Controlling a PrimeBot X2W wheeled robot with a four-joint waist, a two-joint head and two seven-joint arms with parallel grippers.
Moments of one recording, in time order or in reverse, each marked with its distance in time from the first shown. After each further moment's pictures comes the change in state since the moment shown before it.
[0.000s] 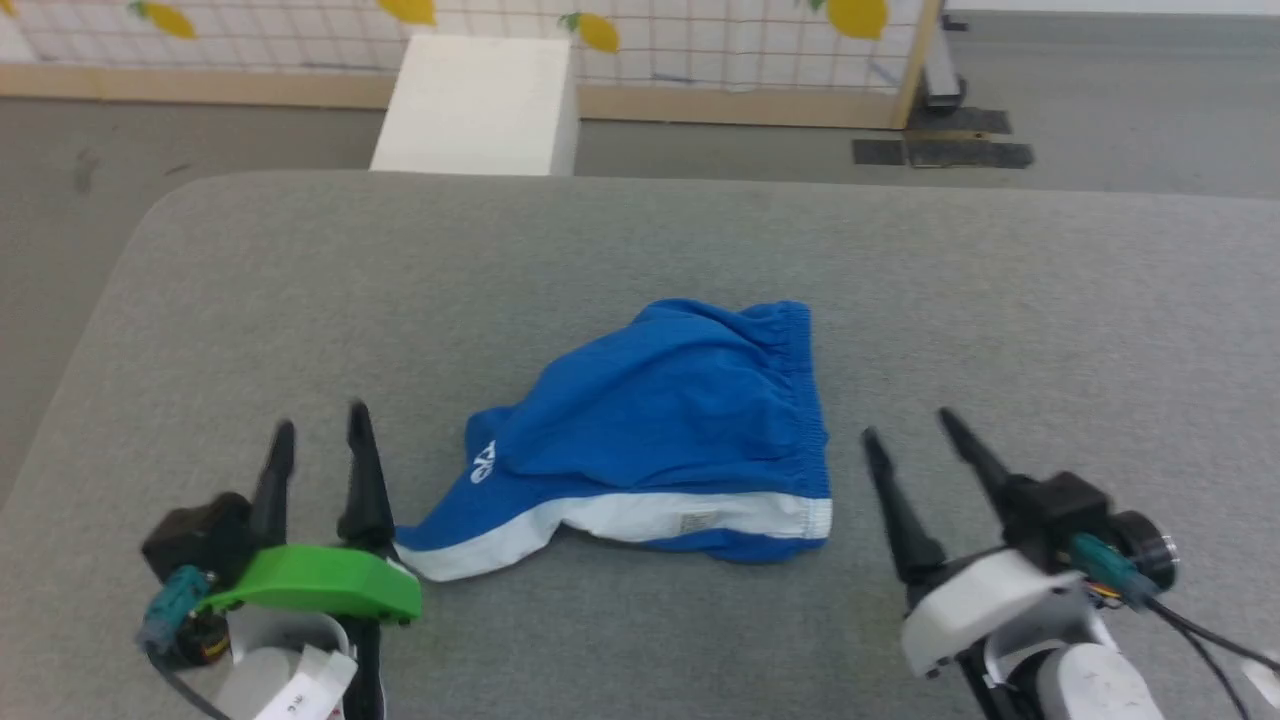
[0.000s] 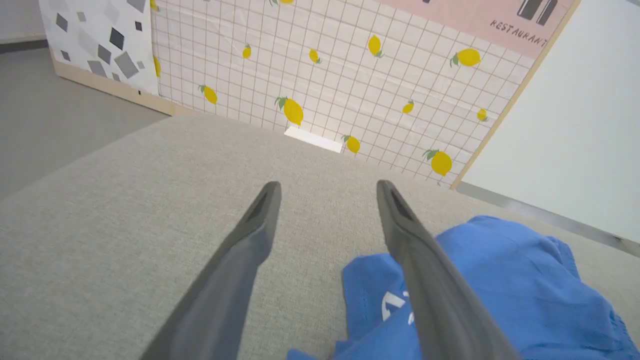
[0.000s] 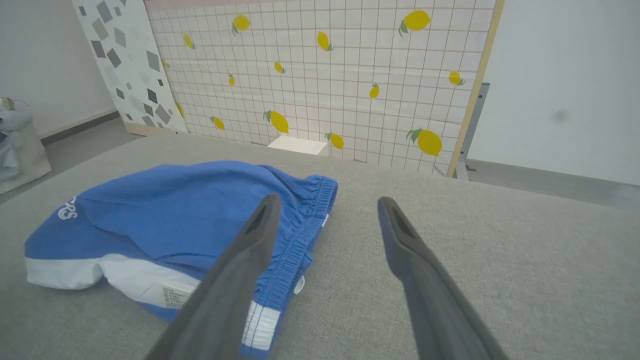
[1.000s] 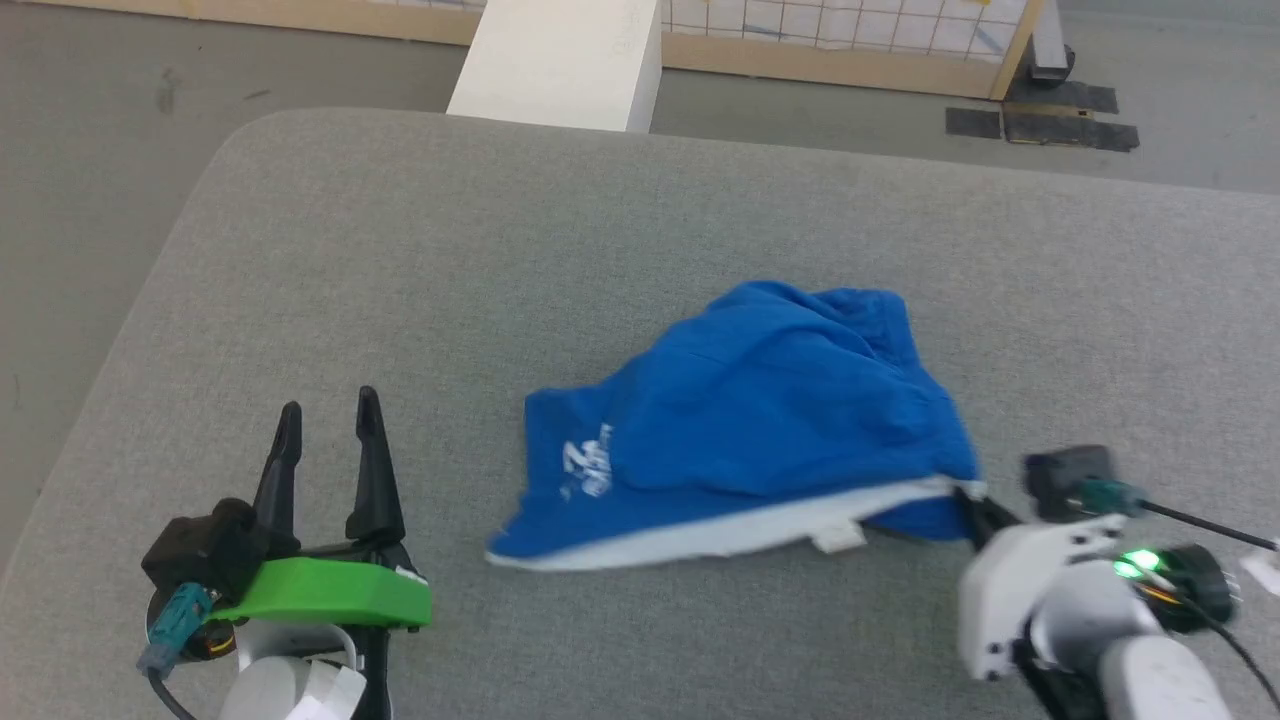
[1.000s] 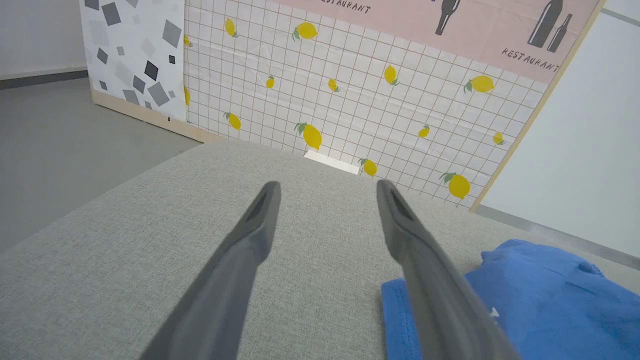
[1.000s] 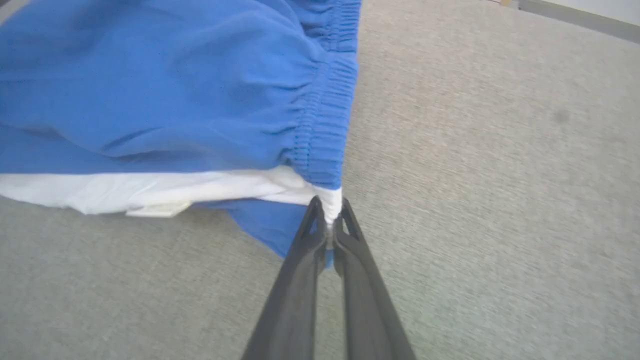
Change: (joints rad) left arm 0.027 -0.136 0.159 -0.074 0.185 -0.166 -0.004; right arm -0.008 0.001 -0.101 -0.006 -0.014 0.000 0.495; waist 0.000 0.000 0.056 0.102
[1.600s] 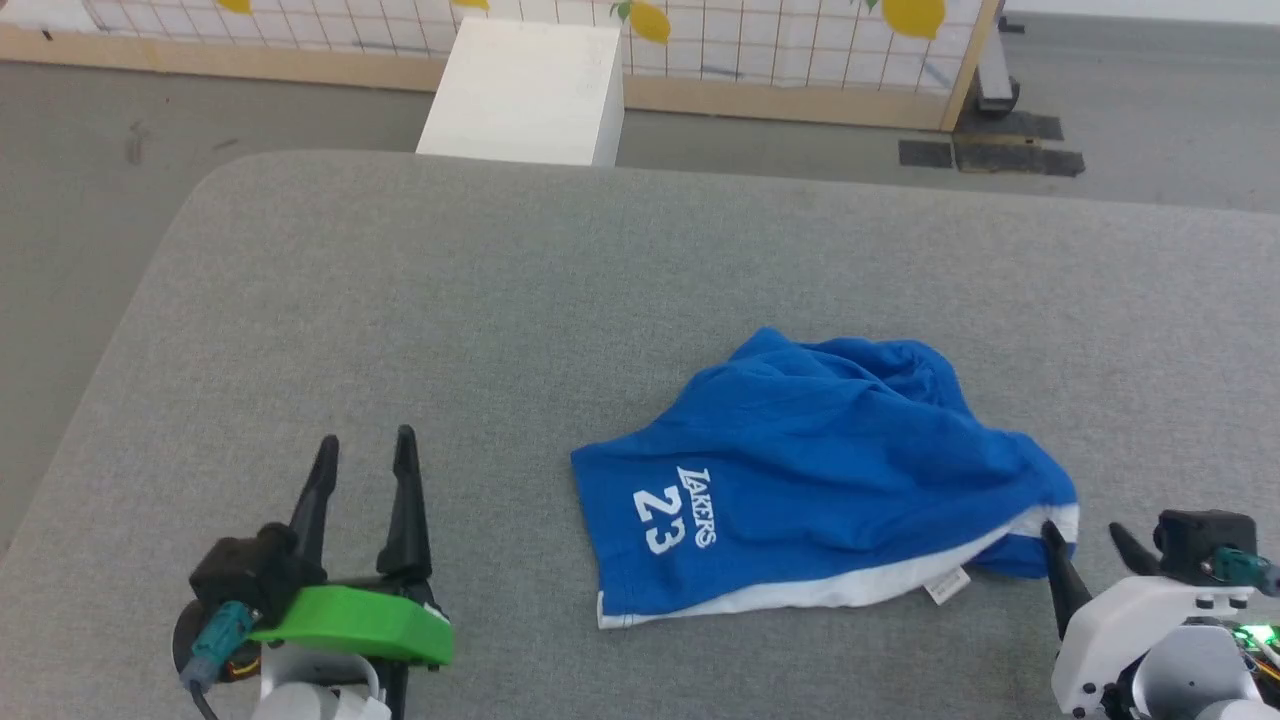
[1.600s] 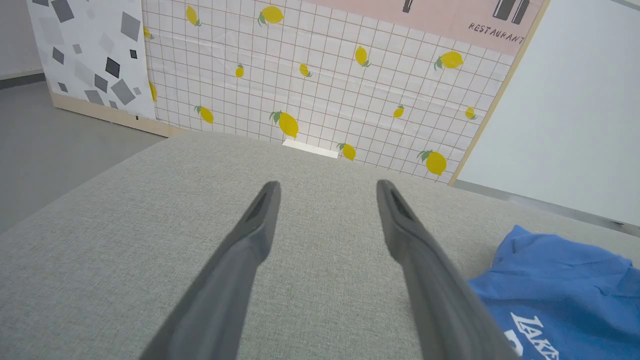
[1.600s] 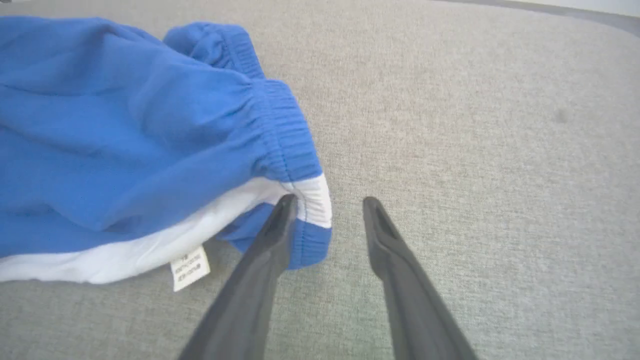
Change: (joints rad) left arm 0.027 -0.001 -0.021 0.047 0.057 -0.034 0.000; right arm 0.100 0.000 -0.209 0.006 0.002 0.000 -0.122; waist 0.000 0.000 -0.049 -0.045
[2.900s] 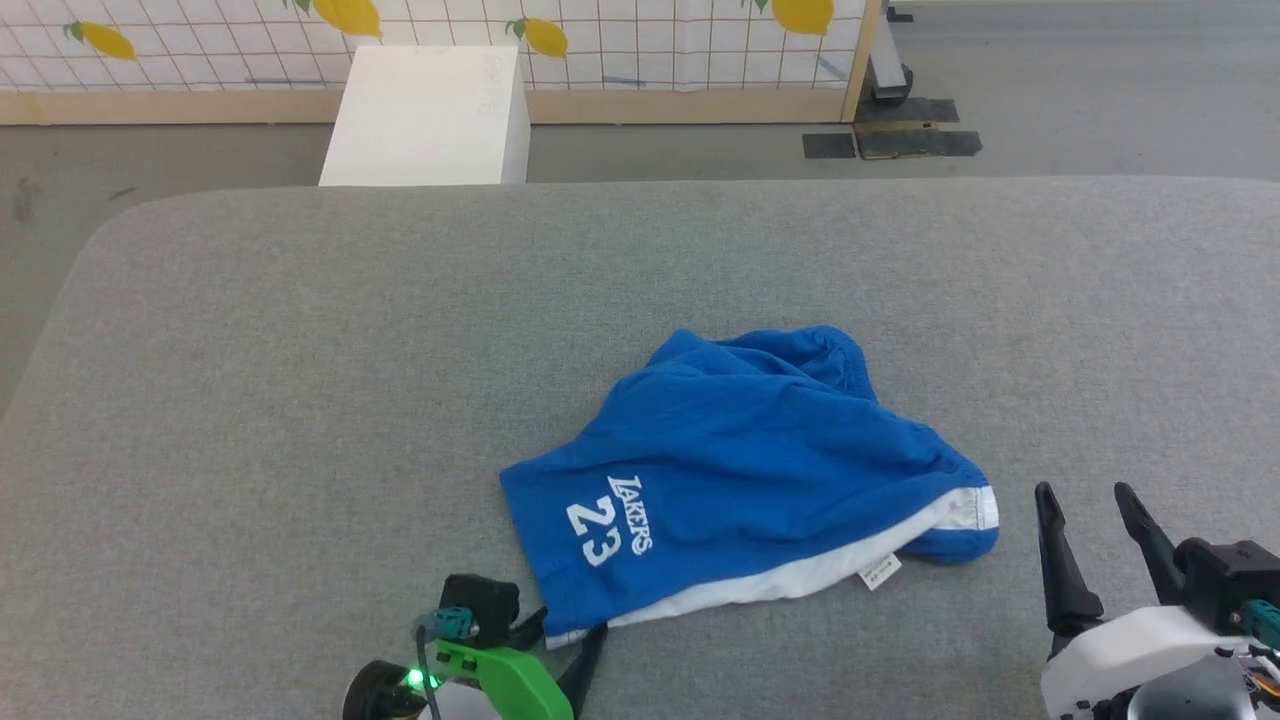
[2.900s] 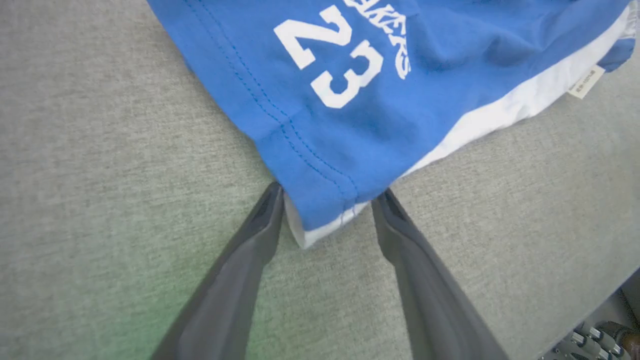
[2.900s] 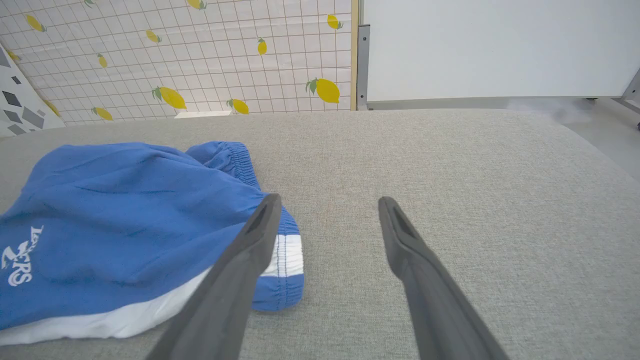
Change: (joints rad) left arm -0.015 0.112 -0.414 0.203 -0.123 -0.035 0.399; right arm 0.056 0.000 0.055 -0.064 0.058 0.000 -0.317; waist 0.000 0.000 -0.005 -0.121
